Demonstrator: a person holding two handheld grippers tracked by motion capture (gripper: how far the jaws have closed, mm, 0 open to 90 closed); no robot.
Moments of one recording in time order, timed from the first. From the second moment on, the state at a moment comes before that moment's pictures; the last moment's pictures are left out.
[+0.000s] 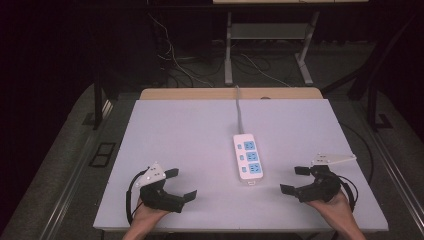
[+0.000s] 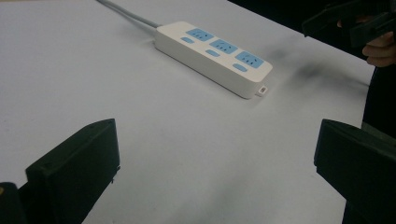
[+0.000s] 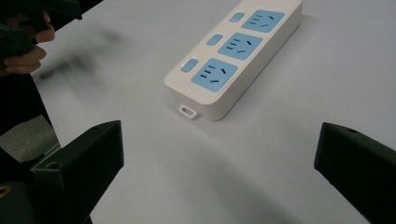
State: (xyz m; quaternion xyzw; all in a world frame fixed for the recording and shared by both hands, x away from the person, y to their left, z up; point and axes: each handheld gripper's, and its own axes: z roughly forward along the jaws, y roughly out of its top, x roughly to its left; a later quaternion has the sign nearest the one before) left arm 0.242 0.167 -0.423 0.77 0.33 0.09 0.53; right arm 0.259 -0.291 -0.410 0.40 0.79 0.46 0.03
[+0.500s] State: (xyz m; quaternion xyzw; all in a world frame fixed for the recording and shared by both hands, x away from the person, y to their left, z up) left arm 0.242 0.167 -0.424 0.78 0.33 0.09 0.53; right arm 0.274 -0.285 -0.403 0.40 0.80 0.45 0.02
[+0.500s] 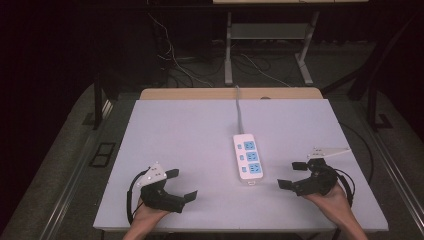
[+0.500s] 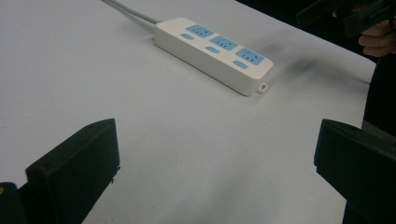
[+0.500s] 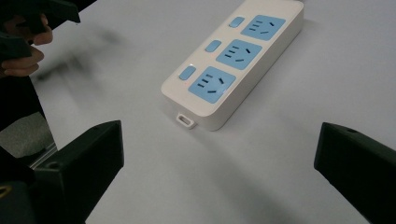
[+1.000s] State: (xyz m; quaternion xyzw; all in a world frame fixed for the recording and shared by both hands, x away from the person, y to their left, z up) left arm 0.243 0.165 -0.425 0.78 0.33 0.08 0.52; right arm 0.292 -0.268 -0.385 0.38 0.82 0.42 0.02
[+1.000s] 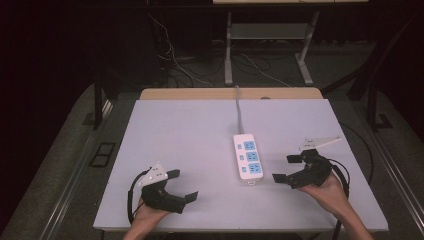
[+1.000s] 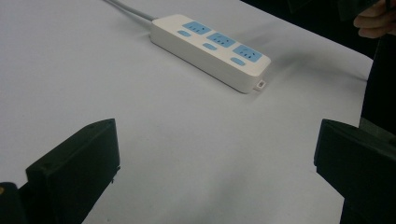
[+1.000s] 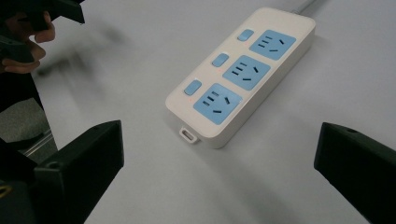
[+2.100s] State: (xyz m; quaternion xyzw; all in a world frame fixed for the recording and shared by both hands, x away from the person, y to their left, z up) left arm 0.243 0.167 -0.425 0.78 0.33 0.08 0.53; right arm 0.328 -0.222 -0.371 0.34 0.86 0.39 0.01
